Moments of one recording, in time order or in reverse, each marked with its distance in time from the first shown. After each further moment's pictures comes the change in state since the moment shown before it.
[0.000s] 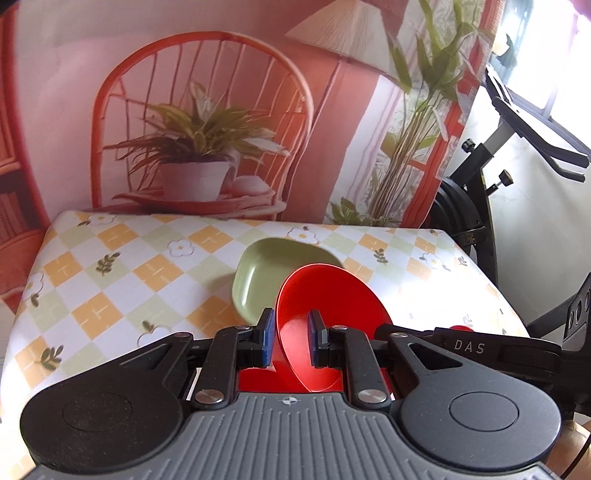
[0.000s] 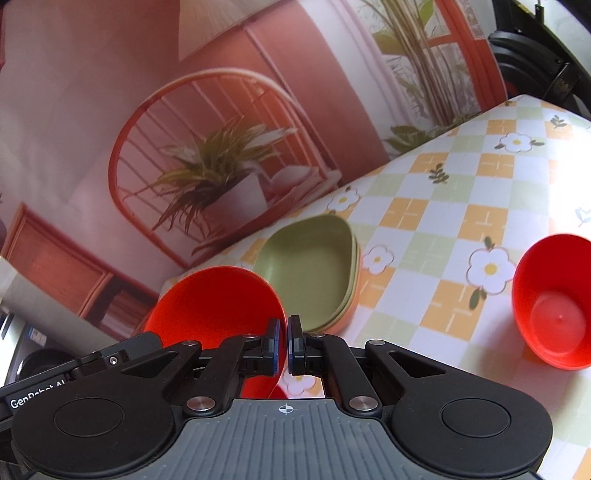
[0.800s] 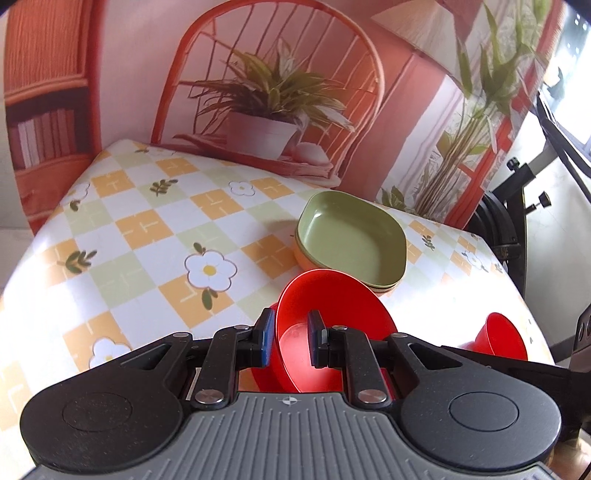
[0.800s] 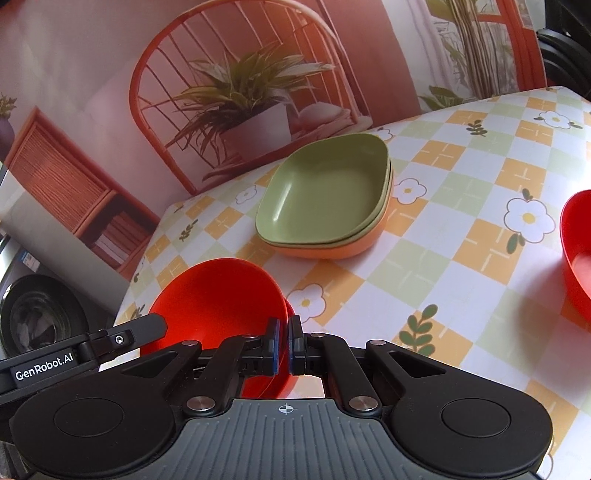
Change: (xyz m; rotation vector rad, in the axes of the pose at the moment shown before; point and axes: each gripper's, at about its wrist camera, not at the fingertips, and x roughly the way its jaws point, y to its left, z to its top) left arm 0.004 0.047 -0.066 -0.187 -0.010 0.070; right arm 0.034 0.009 -0.058 -0.158 0.118 0.004
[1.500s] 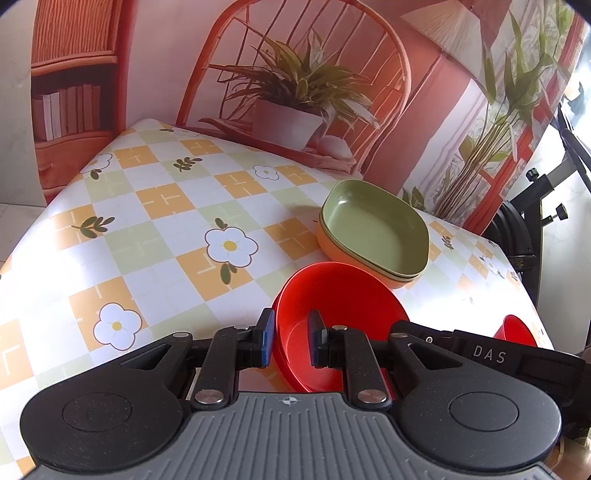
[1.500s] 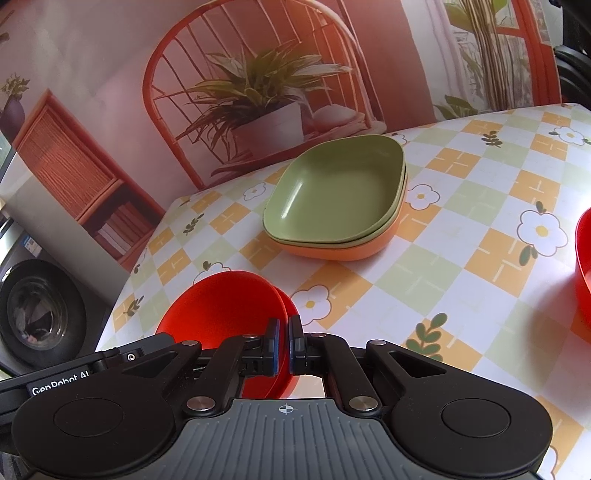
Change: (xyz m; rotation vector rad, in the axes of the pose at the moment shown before) left arm 0.005 0.008 -0.019 -0.053 -0.004 0.048; right arm 0.009 0.001 -0.004 -0.070 -0.013 0.010
